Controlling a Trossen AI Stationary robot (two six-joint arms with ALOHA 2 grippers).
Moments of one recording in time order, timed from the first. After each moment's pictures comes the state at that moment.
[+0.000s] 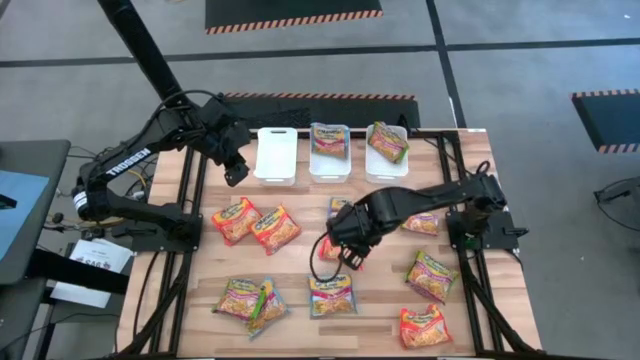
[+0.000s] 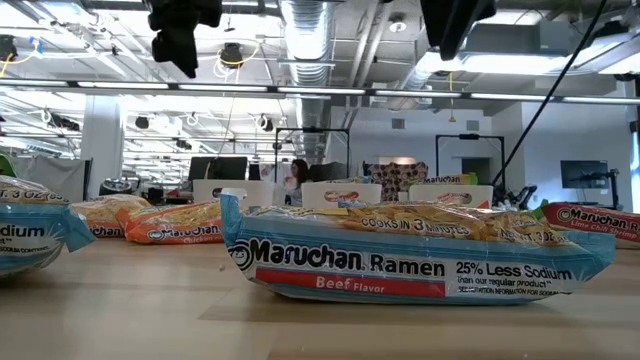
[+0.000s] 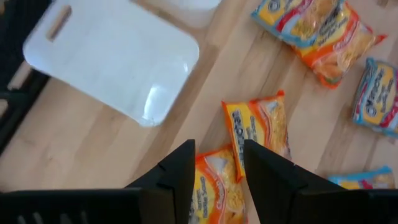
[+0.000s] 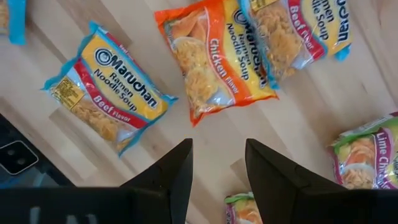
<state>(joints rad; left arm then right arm) 0.58 1.22 1.41 -1.23 0.13 0.02 0.24 1.88 1.90 -1.46 0.02 0.89</state>
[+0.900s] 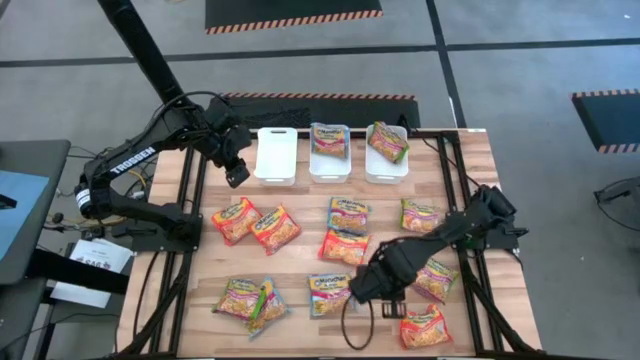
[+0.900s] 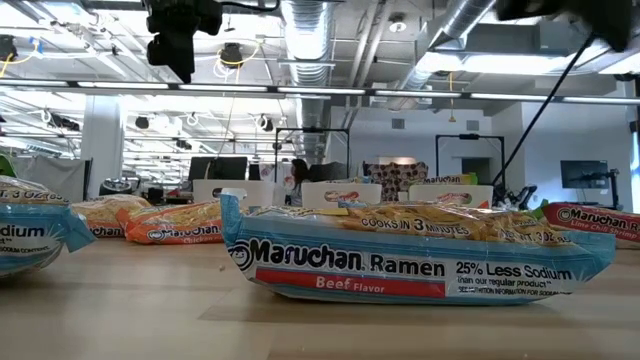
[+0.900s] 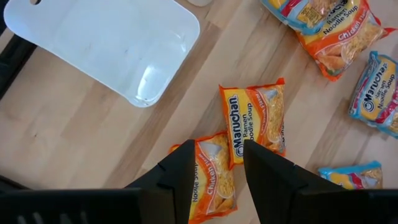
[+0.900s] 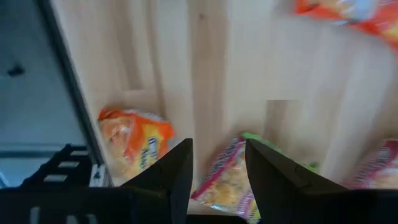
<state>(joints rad) 0.57 1.25 1.41 -1.27 0.13 -0.05 0.52 1.88 1.72 -1.44 -0.13 0.55</state>
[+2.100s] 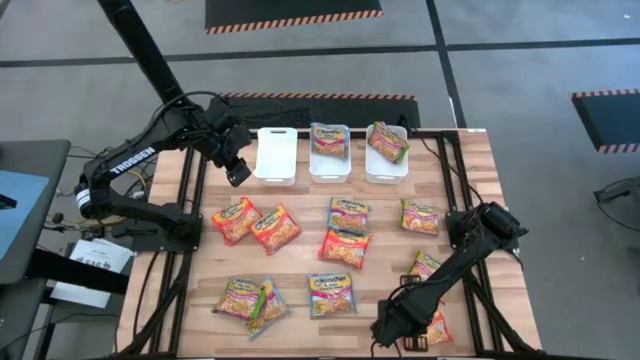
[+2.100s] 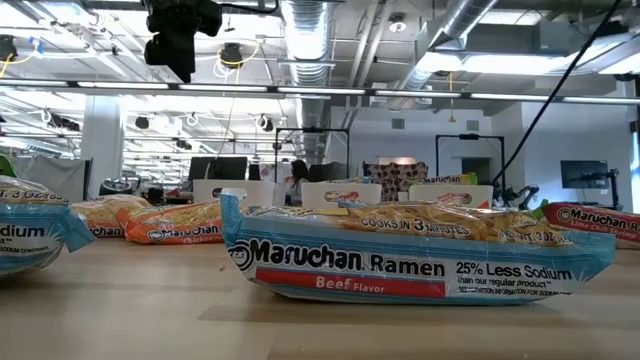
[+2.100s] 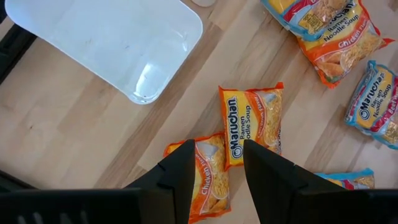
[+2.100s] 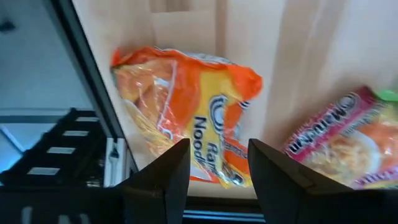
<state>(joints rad) 0.57 1.24 1.41 -1.27 0.13 -0.10 0.73 1.95 1.52 -1.24 -0.29 0.77</state>
